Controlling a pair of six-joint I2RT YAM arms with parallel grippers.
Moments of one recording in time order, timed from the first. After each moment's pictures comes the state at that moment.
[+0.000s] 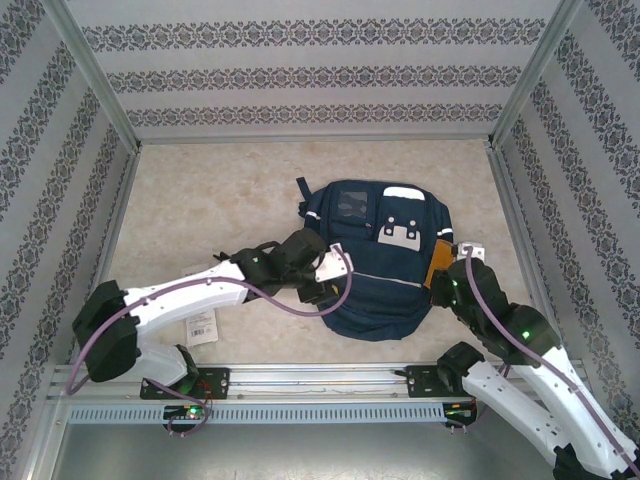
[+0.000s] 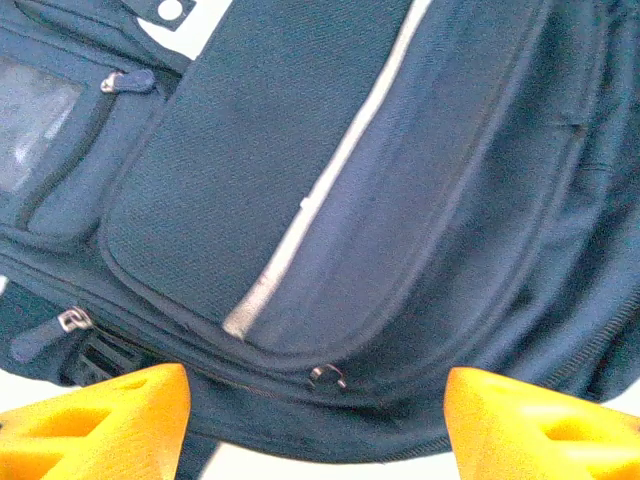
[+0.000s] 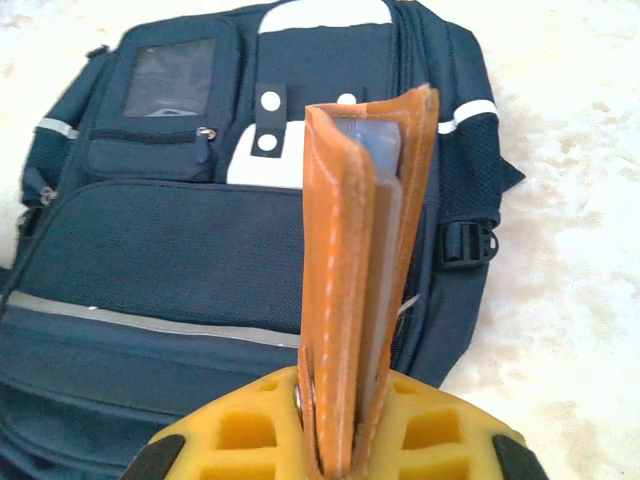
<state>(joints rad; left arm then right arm) -0.94 1.45 1.05 -0.44 0.00 0.37 0.58 0.48 0.78 -1.05 0.32 0.57</state>
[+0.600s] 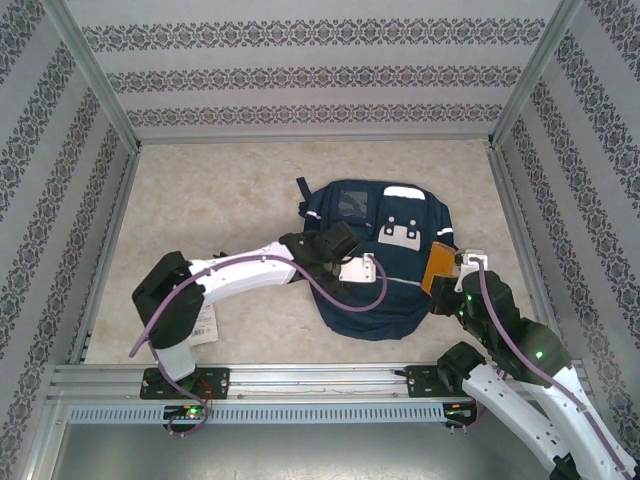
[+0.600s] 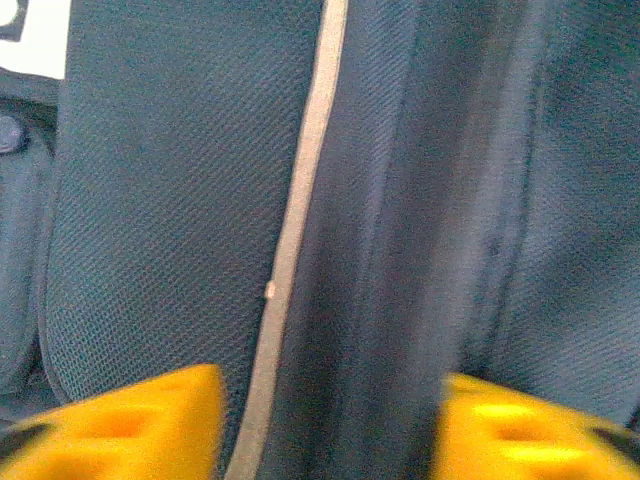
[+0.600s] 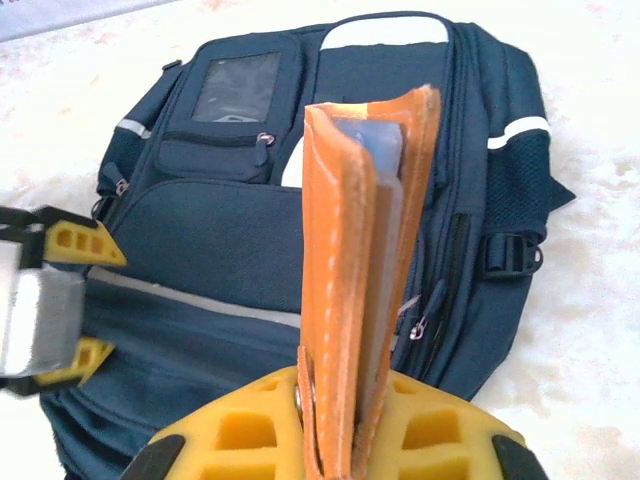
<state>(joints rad) -0.94 1.79 1.33 -0.61 -0.02 0.65 0.58 0.36 0.75 -1.02 0.24 0.51</state>
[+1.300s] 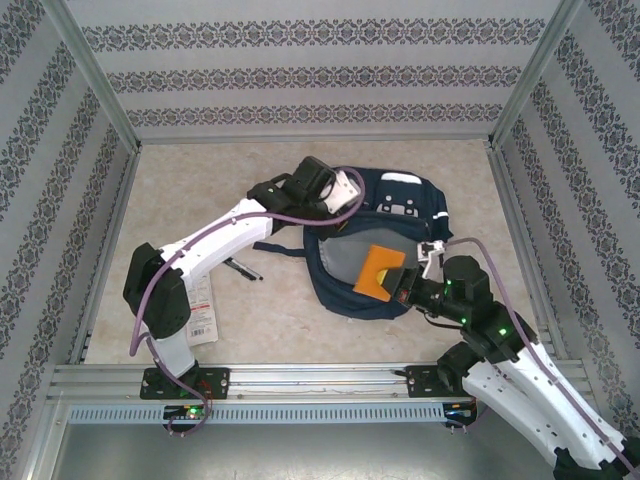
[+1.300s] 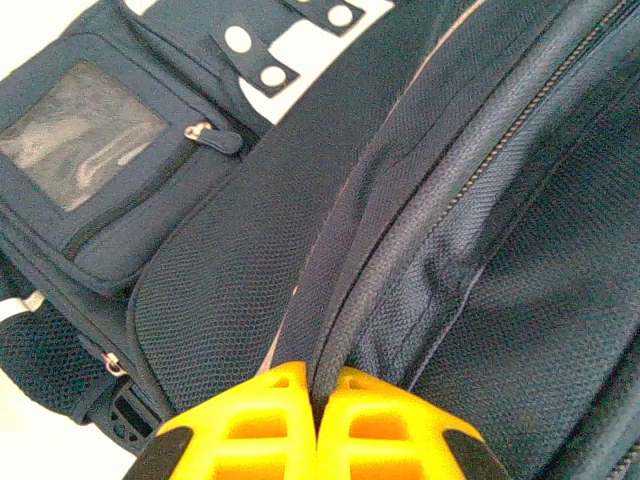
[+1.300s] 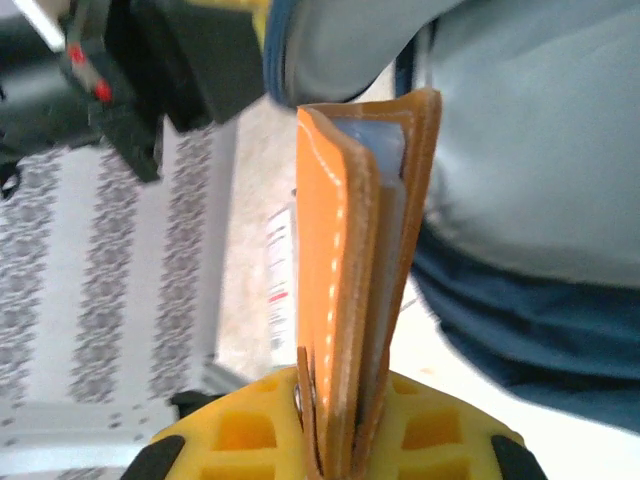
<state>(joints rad) -0.70 1.77 1.59 -0.67 0.20 0.14 0.59 0.49 0.58 -0.52 -0.37 1.07</state>
